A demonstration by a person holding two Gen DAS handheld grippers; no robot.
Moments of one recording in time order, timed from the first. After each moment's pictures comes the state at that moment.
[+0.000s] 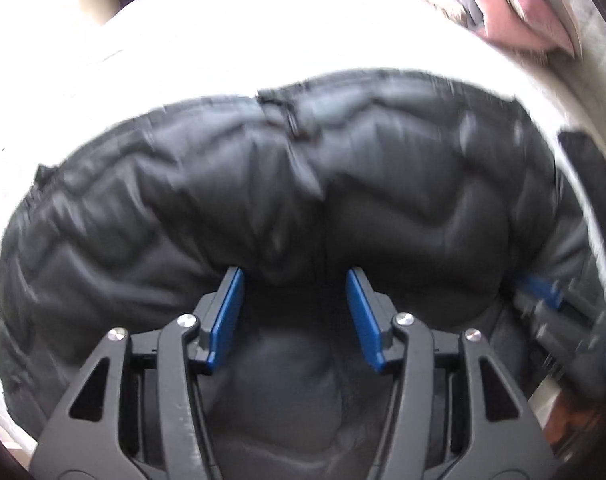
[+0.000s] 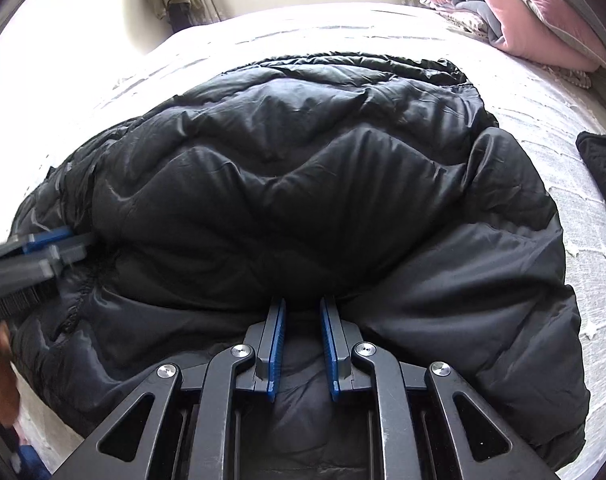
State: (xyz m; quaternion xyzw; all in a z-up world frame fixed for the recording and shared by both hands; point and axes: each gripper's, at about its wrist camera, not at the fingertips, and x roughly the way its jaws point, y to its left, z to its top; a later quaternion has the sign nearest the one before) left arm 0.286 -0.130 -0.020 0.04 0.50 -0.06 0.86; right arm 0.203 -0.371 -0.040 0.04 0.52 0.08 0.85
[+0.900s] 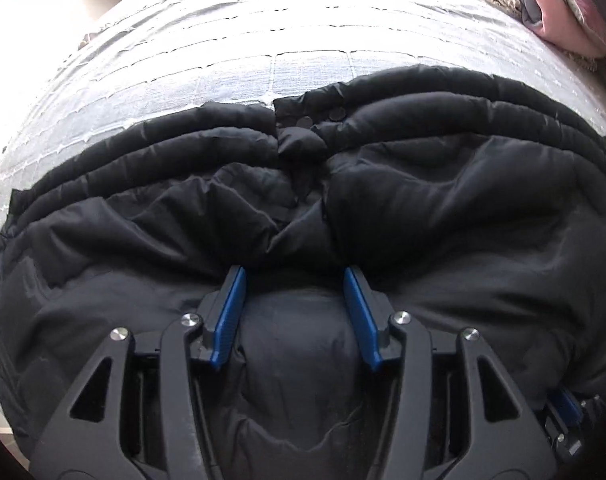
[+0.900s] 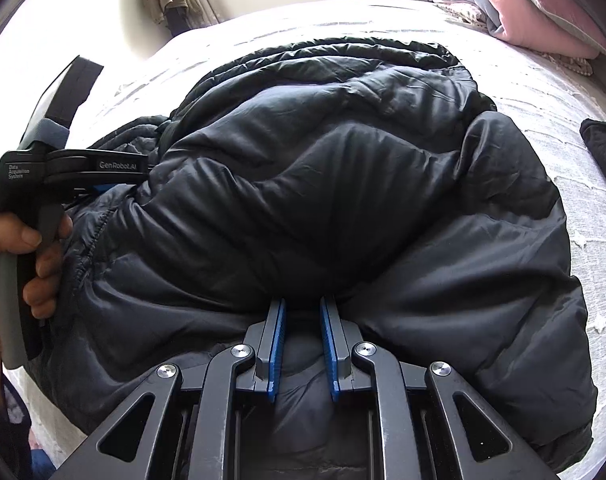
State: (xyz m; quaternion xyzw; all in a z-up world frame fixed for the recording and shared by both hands) left arm 0.400 -0.140 -0.049 0.06 0.56 0.00 0.83; right arm 0.207 -0.387 -0.034 0.05 0.52 0.09 0.85
